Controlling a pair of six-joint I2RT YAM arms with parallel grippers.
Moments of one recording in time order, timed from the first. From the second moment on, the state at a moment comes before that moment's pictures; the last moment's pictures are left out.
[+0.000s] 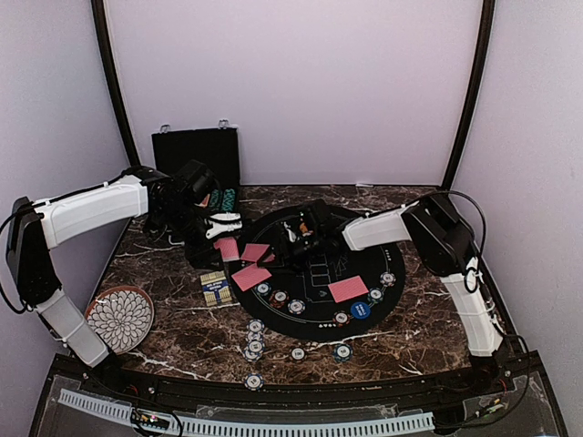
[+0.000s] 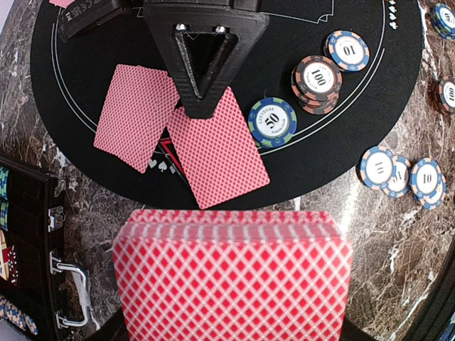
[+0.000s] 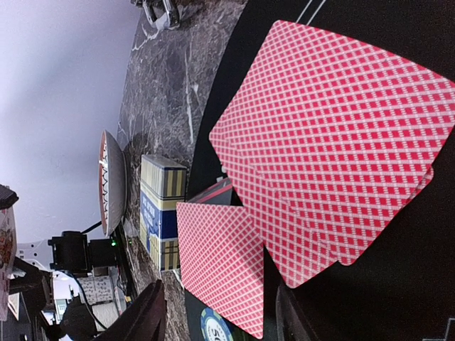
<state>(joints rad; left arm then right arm) -0.58 1.60 1.34 -0.94 0.14 0.70 0.76 2.36 1.62 0.02 -0.75 0.74</state>
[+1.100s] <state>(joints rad) -0.58 1.60 1.33 -0.94 0.13 0.70 0.76 2.37 1.41 0.46 -0.91 1.11</state>
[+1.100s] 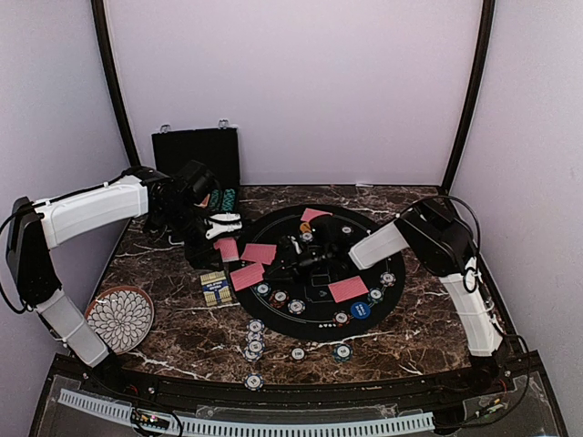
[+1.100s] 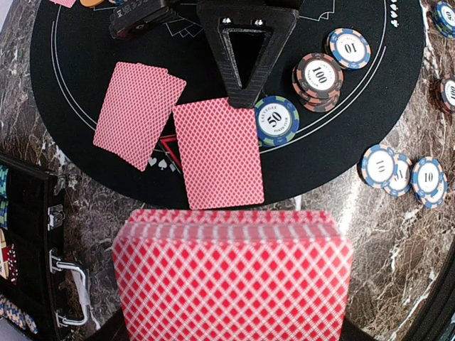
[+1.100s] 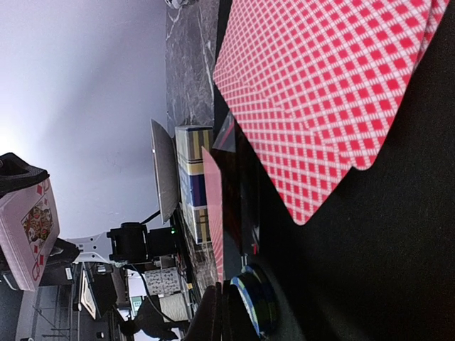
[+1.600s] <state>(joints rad) -0.58 1.60 1.33 -0.94 0.12 0.70 0.71 2.27 1.27 0.69 -0.97 1.27</state>
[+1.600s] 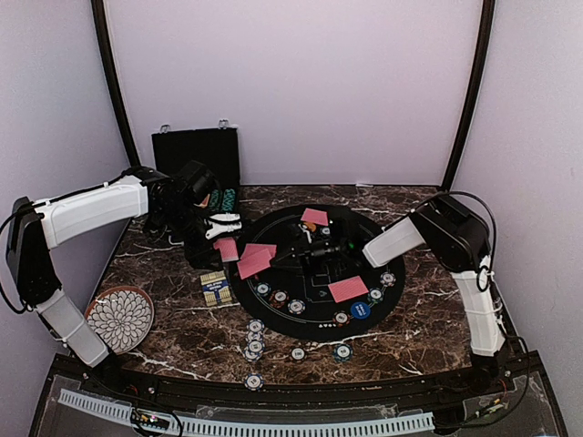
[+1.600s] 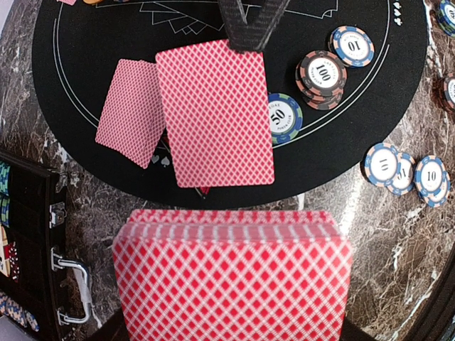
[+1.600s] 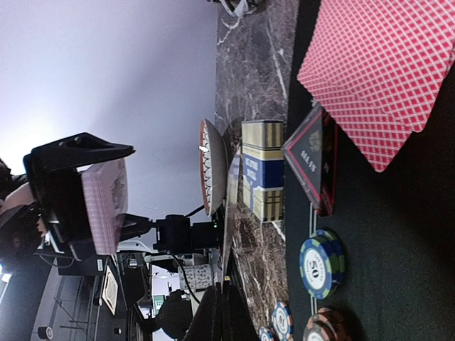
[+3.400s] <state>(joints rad) -0.58 1.60 1.33 -0.94 0.11 0.71 0.33 2.41 1.75 -0.03 -0.76 0.83</state>
